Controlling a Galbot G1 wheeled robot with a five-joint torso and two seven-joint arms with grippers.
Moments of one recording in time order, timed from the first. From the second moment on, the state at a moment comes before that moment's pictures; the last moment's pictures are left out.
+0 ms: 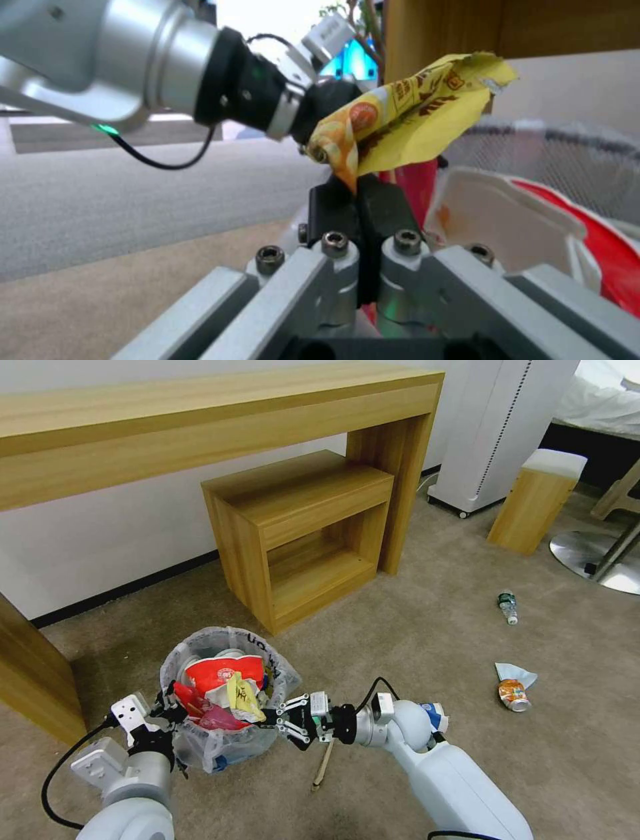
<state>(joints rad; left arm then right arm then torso) 1.60 -1.52 -0.83 -2.34 -0.59 0.40 -0.39 -0.90 1.41 0.07 0.96 0.03 0.15 -0.91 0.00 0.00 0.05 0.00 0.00</state>
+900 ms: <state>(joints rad) 1.65 -1.55 -0.64 -2.40 -0.55 0.42 -0.41 -0.95 1.25 0.00 1.65 0.50 0.14 -1.11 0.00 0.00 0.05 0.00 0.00</state>
